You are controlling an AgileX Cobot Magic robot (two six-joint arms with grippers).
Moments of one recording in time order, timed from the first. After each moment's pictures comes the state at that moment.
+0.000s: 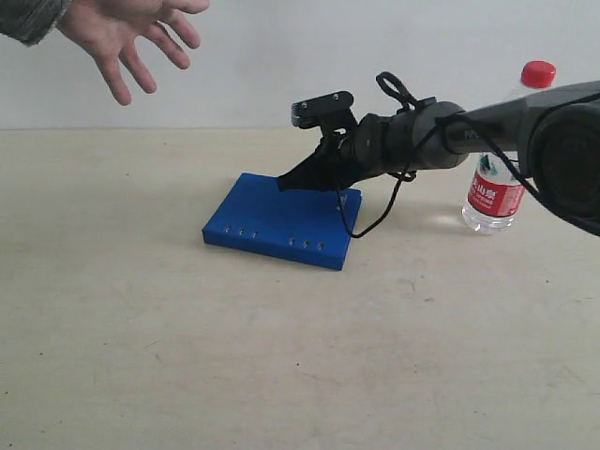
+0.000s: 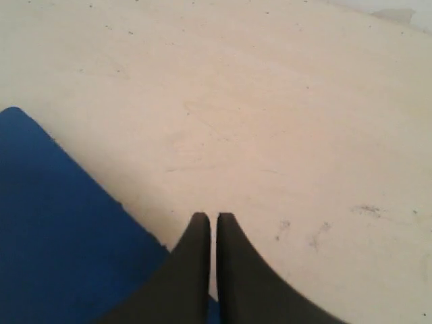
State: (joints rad) left arm 0.02 0.00 0.00 -0.69 0.18 0.23; right arm 0.44 2.43 -1.74 0.30 0.10 -0.31
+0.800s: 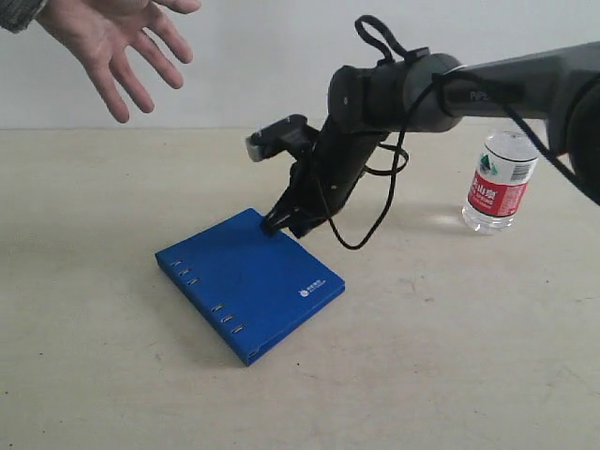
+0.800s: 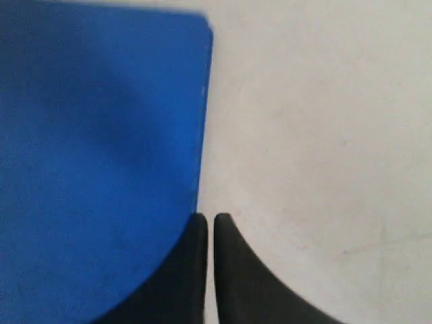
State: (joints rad) left arm 0.02 0.00 0.00 -0.69 0.18 0.23; right arm 0.52 2.27 -1.74 0.24 0.74 -0.44
